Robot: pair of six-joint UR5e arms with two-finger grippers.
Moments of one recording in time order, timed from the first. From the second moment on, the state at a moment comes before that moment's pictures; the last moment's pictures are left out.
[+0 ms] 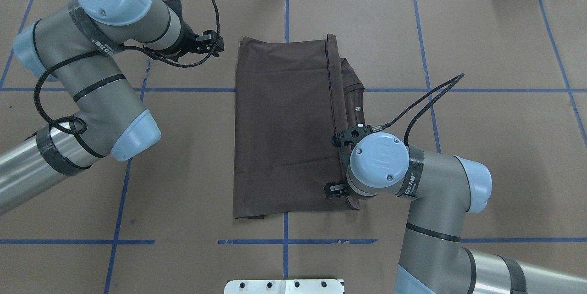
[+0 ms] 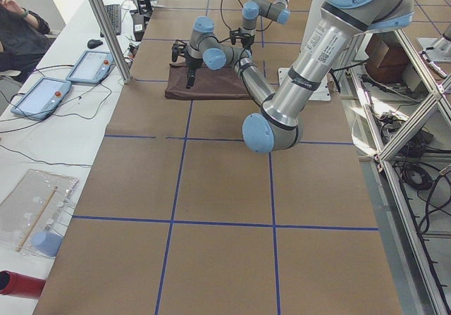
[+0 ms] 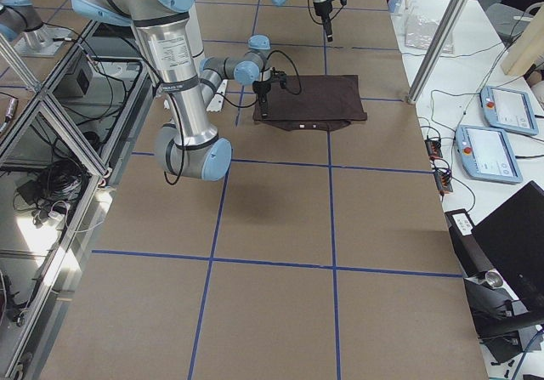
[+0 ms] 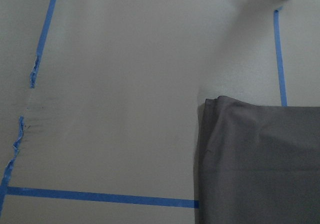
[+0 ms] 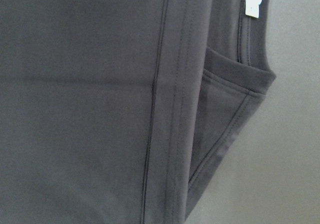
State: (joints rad) left arm -0.78 -2.20 -1.71 -1.70 -1.84 -1.15; right arm 0.36 -1.13 1.89 -1.68 1.76 1.09
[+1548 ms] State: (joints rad) left arm -0.78 -2.20 -1.70 -1.70 -1.84 -1.16; right arm 0.35 -1.13 1.84 -1.69 1.77 1.09
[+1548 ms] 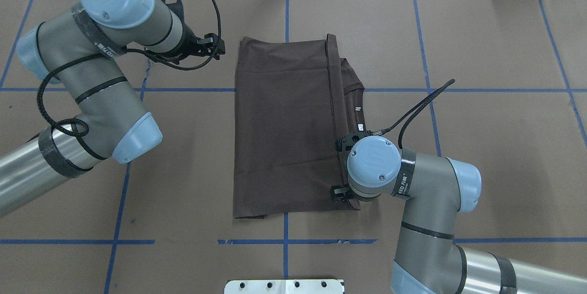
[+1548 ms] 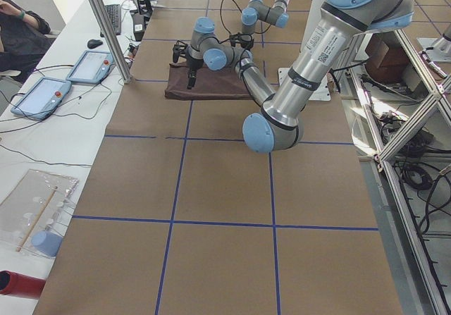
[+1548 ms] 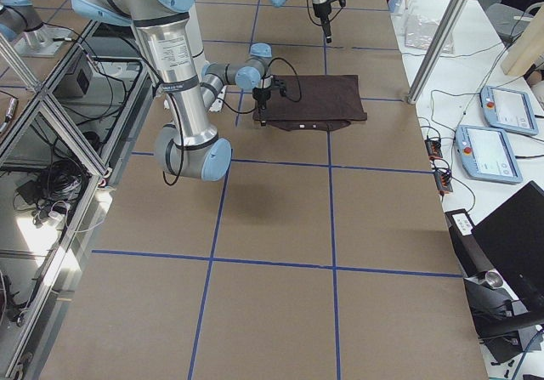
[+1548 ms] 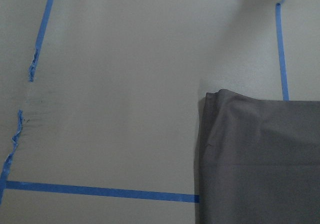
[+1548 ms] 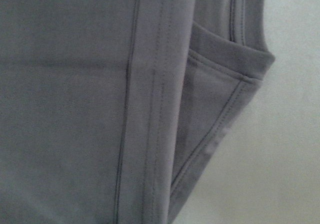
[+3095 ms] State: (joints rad) left arm -0.77 -2.20 -1.71 -1.70 -1.87 -1.17; right arm 0.45 -1.30 1.92 -1.68 1.78 1.00
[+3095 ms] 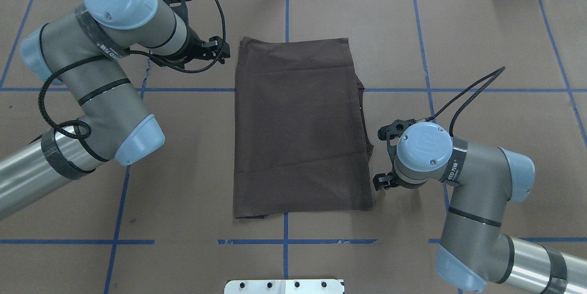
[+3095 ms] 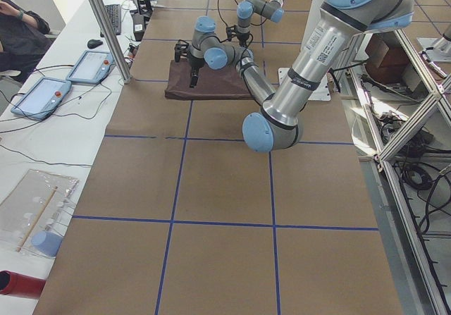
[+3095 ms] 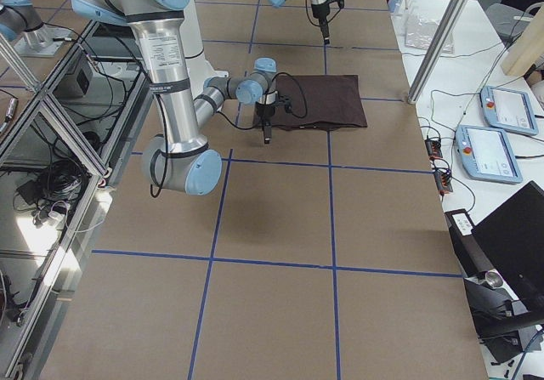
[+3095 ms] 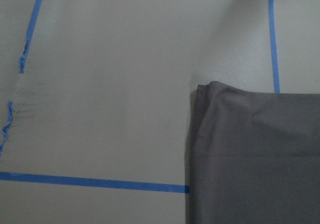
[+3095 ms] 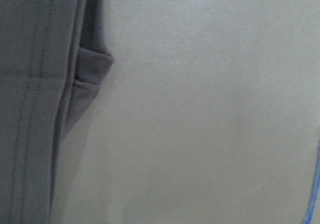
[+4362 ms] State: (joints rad) left arm -0.30 -2.03 -1.83 -1.85 -1.74 -1.92; right arm 0.56 -1.18 2.05 -1.67 1.90 1.03
